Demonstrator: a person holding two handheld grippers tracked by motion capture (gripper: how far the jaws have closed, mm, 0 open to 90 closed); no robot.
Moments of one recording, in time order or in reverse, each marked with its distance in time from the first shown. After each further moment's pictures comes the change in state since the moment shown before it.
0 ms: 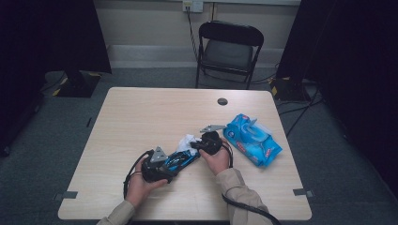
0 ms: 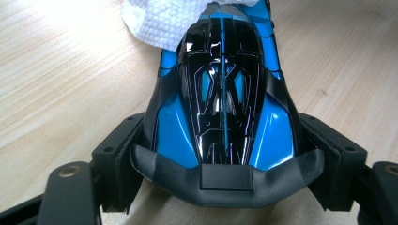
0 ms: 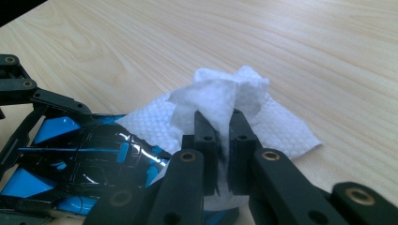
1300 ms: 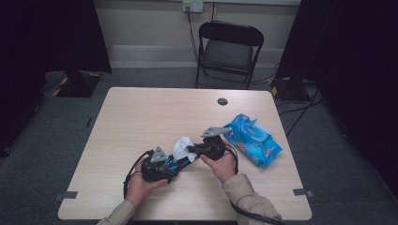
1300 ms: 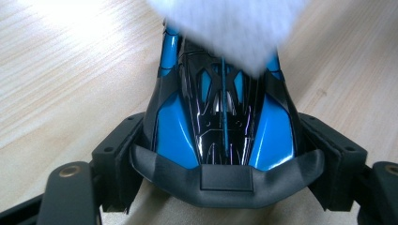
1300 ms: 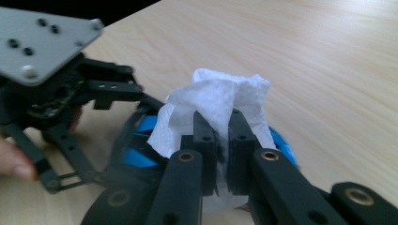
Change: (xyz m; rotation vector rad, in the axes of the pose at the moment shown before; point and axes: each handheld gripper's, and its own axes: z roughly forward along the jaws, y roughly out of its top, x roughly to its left) left arm 0.000 0.000 0.000 0.000 0.000 0.000; right arm 0.035 0.009 -0.043 -0.060 0.138 -0.123
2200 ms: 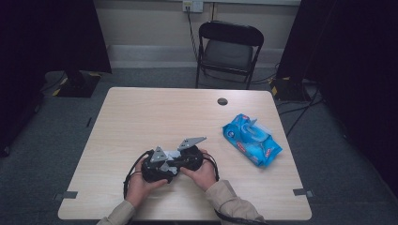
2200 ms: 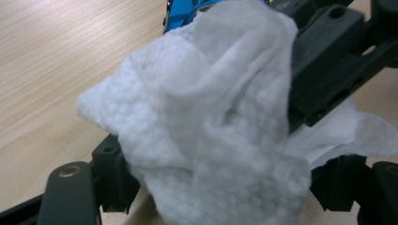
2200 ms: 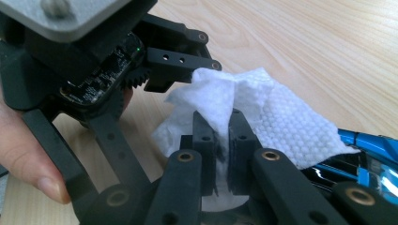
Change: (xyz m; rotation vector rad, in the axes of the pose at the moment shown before) left arm 0.000 0.000 0.000 0.000 0.008 0.007; right arm 0.037 -0.012 0.058 0.083 0.141 -0.044
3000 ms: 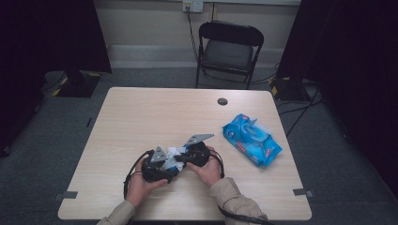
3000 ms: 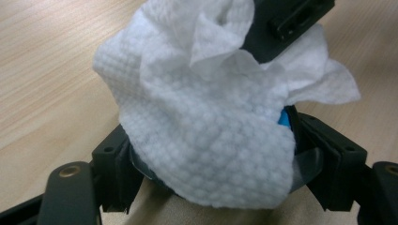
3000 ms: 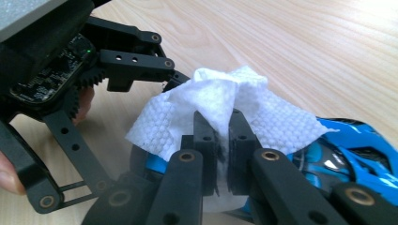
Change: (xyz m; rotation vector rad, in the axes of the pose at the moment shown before) left arm 0.000 0.000 0.001 -0.001 -0.009 -0.005; right arm -0.018 -0.002 -0.014 -0.007 -0.075 0.041
